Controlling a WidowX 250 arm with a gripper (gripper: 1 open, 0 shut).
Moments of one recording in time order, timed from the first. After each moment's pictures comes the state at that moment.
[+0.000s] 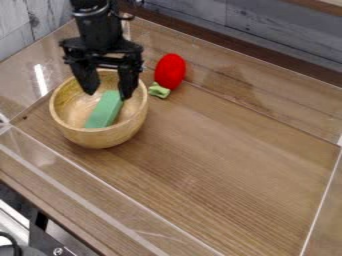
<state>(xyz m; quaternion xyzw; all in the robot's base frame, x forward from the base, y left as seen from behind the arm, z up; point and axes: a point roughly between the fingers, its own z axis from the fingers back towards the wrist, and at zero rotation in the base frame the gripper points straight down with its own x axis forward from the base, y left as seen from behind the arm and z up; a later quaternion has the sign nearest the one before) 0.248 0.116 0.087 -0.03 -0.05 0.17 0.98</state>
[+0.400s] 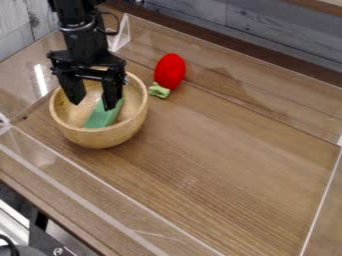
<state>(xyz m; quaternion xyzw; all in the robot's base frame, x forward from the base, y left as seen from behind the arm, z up) 0.245 0.129 0.065 -0.02 -0.03 0.14 0.99</state>
